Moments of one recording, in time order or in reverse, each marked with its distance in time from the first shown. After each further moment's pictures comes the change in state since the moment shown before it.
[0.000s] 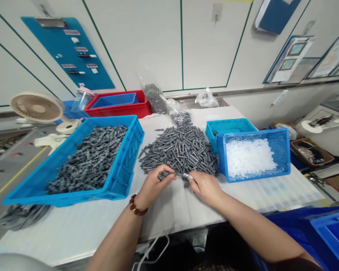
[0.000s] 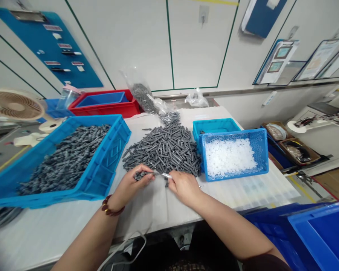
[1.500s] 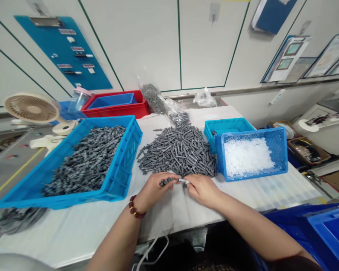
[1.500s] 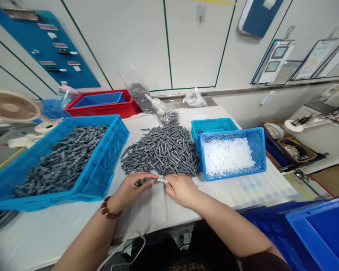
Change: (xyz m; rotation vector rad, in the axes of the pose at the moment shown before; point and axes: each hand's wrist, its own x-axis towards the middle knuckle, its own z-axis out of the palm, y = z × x) left_hand -0.001 0.003 0.000 0.074 -0.153 0.156; right_hand -0.002 0.003 0.003 0.137 -0.033 -0.171
